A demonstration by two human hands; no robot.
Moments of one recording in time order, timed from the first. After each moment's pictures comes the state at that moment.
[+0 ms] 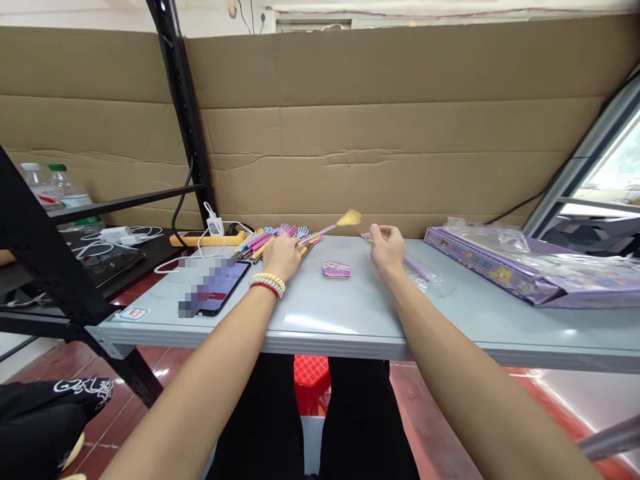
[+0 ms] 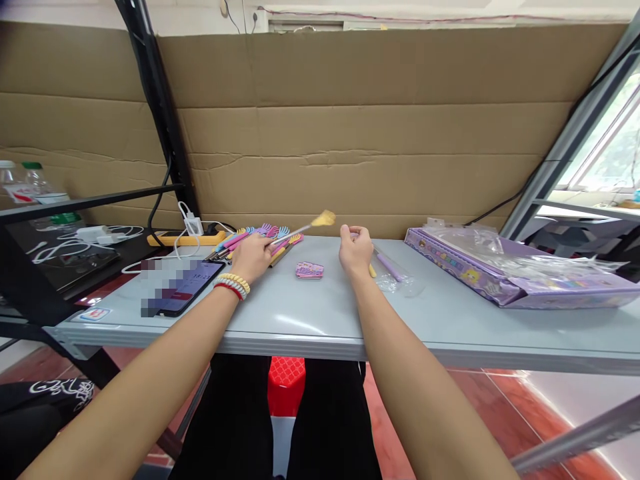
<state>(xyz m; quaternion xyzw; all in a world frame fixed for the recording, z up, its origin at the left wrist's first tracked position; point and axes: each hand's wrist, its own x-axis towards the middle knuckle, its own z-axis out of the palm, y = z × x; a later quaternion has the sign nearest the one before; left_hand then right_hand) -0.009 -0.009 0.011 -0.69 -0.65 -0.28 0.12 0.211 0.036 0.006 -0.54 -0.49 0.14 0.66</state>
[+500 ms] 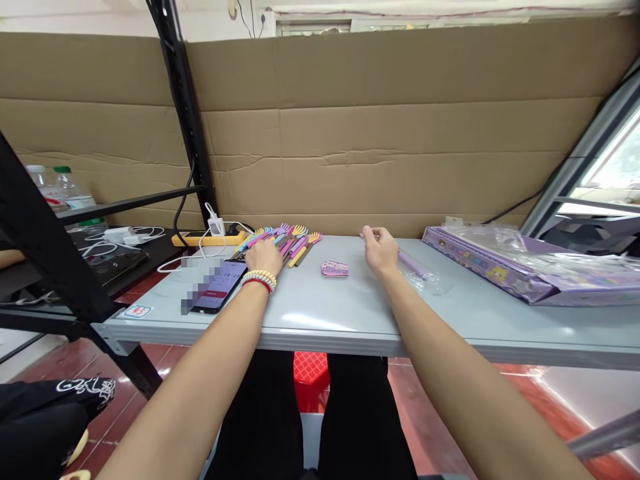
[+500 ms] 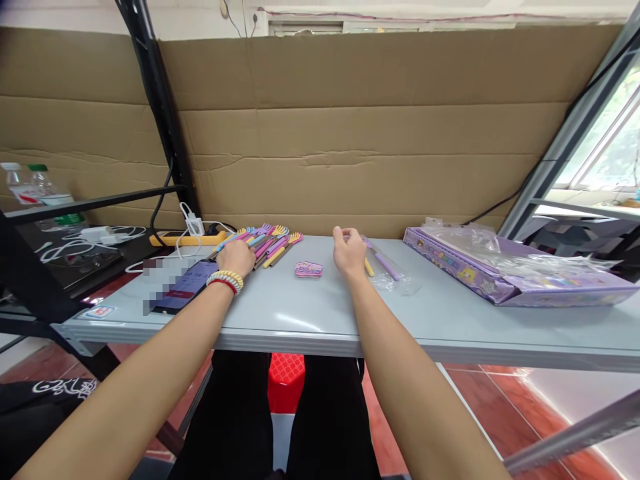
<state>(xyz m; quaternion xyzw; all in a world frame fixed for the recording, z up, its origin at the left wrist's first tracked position) -0.030 -0.004 0.007 -0.57 -0.79 -0.24 0.08 0.207 0.025 0.007 -0.54 -0.56 0.14 0.61</state>
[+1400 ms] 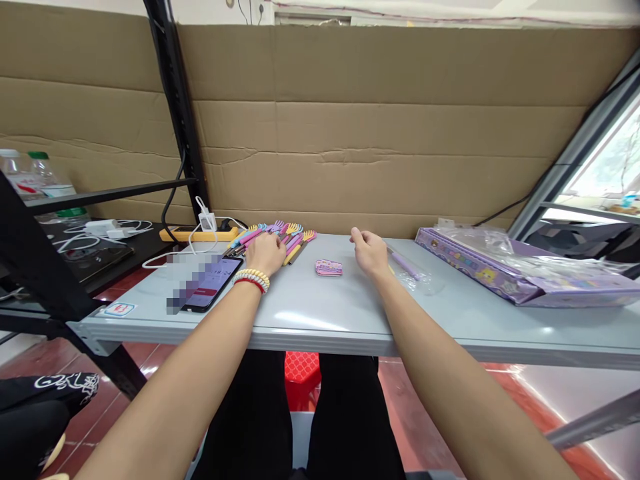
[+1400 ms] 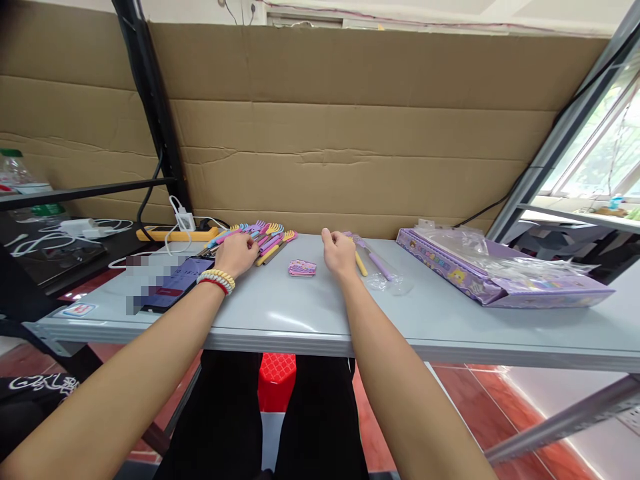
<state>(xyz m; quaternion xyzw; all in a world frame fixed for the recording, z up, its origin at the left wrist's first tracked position) -0.023 -0.005 0.010 -0.64 -0.71 -0.28 0.08 0.203 0.015 0.013 -0.56 -0.62 0.12 0.53</state>
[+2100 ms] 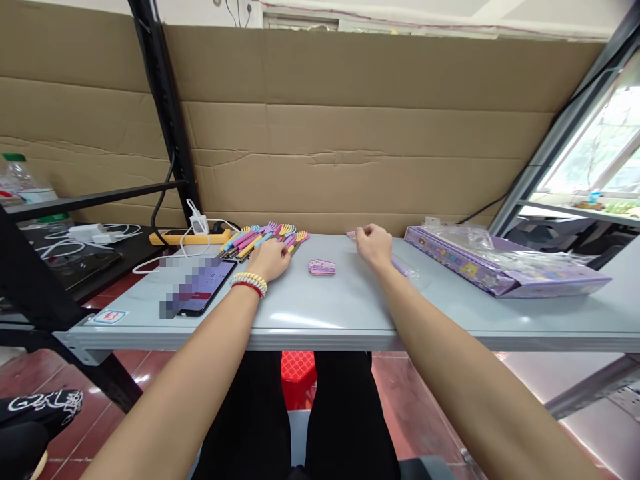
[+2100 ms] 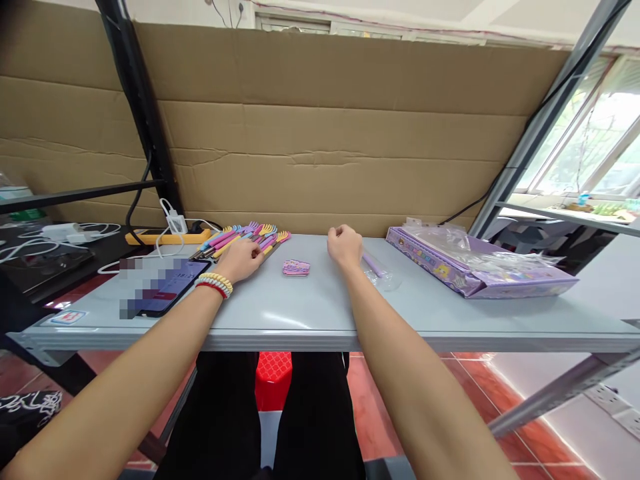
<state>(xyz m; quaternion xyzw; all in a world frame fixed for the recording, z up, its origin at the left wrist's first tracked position) -0.015 -0.006 0.005 -0.74 -0.62 -0.25 0.08 0.226 0.035 0.021 -0.67 -0.59 -0.01 0.46</state>
